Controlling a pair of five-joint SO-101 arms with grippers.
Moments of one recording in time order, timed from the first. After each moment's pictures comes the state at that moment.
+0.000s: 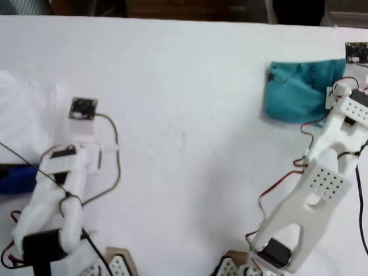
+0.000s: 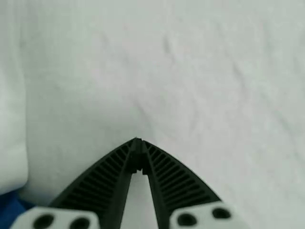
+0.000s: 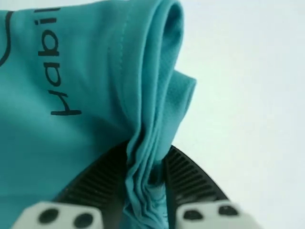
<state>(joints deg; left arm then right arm) -18.8 -17.1 59.9 32.4 -12.4 29.5 54.3 -48.4 50.2 28.5</state>
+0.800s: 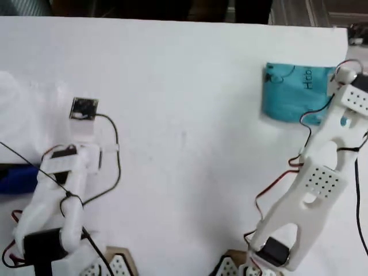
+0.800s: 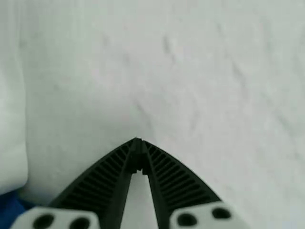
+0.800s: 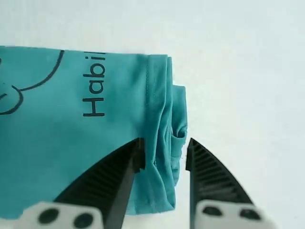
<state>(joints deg) -18.9 -17.1 59.9 32.4 -12.4 27.0 50.7 -65.2 70.6 28.0</state>
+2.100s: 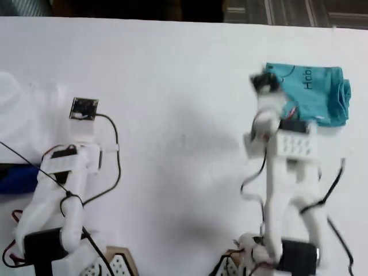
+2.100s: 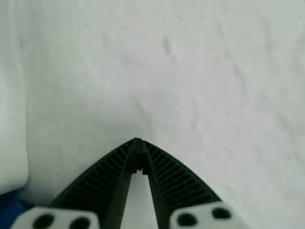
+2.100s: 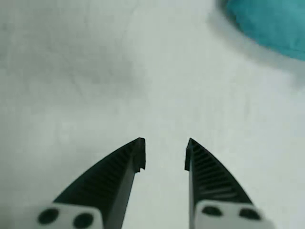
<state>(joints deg) -18.9 -17.1 59.9 32.4 -12.4 3.1 -22.4 40.7 61.5 21.6</state>
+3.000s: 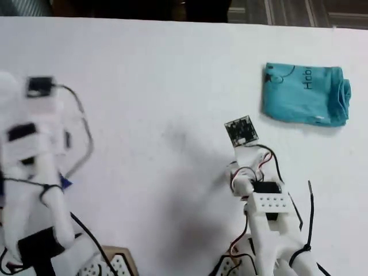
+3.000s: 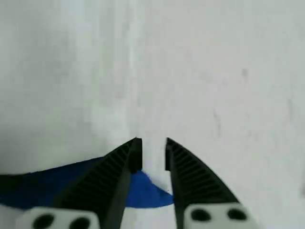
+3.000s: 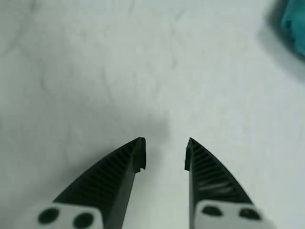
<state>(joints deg) -33.8 -16.9 30.7 63.0 -12.4 -3.8 -41.4 78.2 27.7 21.5</state>
